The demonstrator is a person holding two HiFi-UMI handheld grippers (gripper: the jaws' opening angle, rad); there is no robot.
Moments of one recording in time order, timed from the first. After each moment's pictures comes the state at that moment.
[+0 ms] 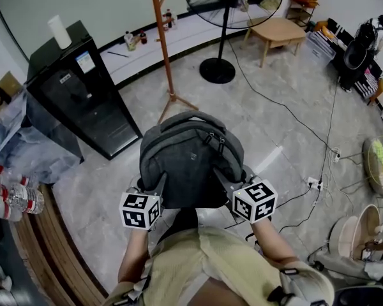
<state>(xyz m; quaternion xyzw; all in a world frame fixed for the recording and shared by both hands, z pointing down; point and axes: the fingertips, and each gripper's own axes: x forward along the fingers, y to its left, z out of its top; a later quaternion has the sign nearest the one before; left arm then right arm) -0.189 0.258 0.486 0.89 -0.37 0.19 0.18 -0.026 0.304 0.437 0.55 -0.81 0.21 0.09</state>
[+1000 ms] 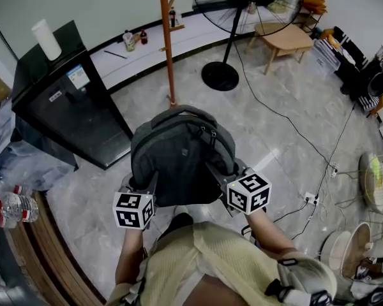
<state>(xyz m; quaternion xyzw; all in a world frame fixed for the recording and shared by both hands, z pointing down) -0.204 0.091 0.493 0.87 -0.40 0.19 0.19 -0.036 0.118 0.447 0.51 -0.83 0.22 0.10</state>
